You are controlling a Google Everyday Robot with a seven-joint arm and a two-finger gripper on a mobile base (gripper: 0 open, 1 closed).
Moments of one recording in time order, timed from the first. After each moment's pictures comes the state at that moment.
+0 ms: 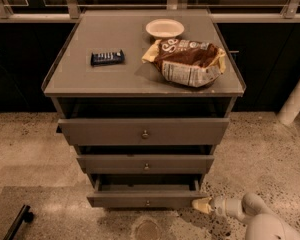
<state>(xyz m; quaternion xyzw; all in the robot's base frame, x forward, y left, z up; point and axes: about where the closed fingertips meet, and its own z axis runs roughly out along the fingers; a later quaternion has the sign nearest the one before) 0.541 -0.257 0.168 -0.23 0.82 0.41 0.31</state>
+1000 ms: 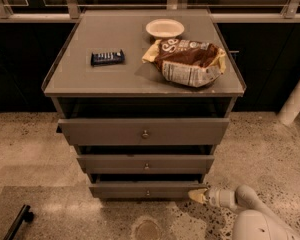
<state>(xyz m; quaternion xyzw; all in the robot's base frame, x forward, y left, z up) 0.593 -0.248 0.159 -0.21 0.84 0.39 0.32</state>
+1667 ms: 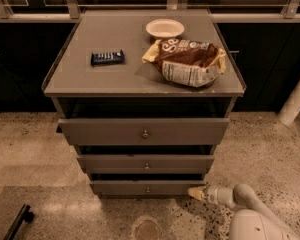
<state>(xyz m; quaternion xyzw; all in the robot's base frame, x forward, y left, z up) 0.611 -0.249 0.154 -0.19 0.84 0.38 0.33</state>
